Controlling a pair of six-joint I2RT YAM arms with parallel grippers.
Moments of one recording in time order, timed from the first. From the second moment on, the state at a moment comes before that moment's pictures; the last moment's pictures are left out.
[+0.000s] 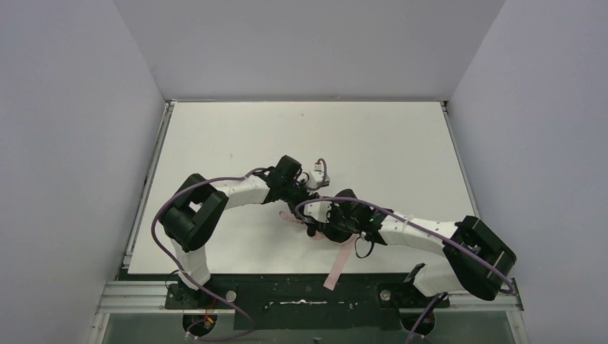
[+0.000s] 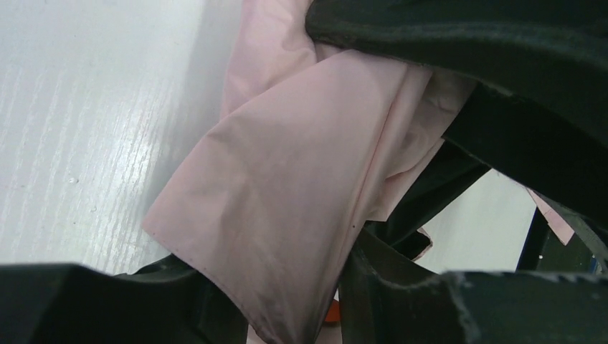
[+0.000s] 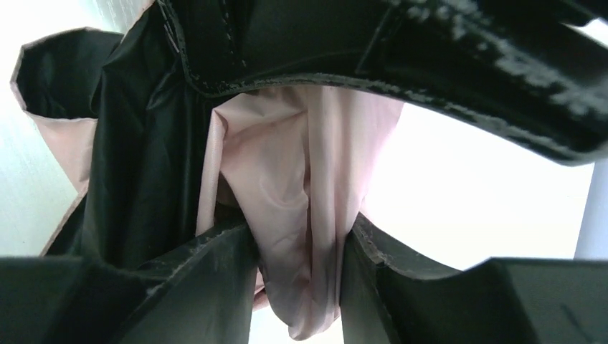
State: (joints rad) left arm -0.71 1.84 1.02 -0.14 0.58 0.18; right arm 0.83 1.36 0.55 0.02 0.05 -0.79
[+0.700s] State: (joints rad) left arm -0.65 1.86 1.09 -0.21 0.51 0.08; right arm 0.83 0.90 0.78 -0.62 0.52 0.50
